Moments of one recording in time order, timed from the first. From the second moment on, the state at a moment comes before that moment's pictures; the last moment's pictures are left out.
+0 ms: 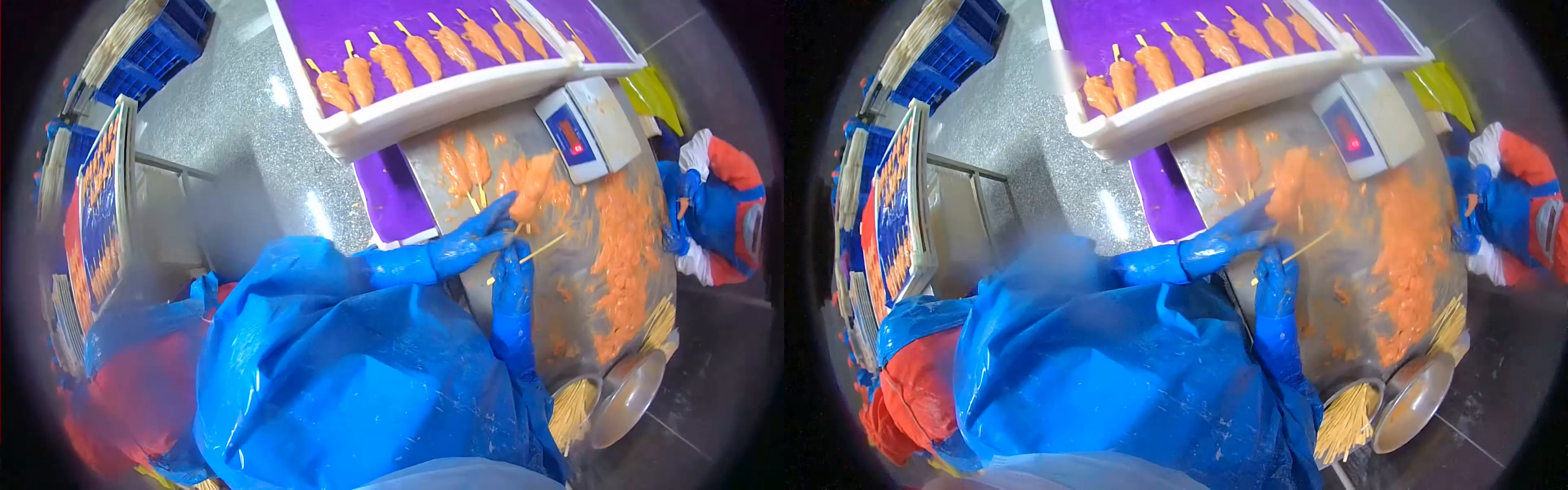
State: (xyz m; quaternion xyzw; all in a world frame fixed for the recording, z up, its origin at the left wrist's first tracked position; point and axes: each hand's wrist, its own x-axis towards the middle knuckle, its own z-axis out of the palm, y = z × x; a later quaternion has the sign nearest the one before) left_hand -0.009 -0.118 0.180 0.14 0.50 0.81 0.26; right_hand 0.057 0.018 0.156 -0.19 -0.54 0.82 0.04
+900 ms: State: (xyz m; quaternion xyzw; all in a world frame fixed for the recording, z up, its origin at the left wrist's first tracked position) left_hand -0.079 -0.450 0.208 -0.02 0.58 0.80 -0.16; right_hand -0.309 -0.252 0.206 0.12 -0.81 0.54 -0.19
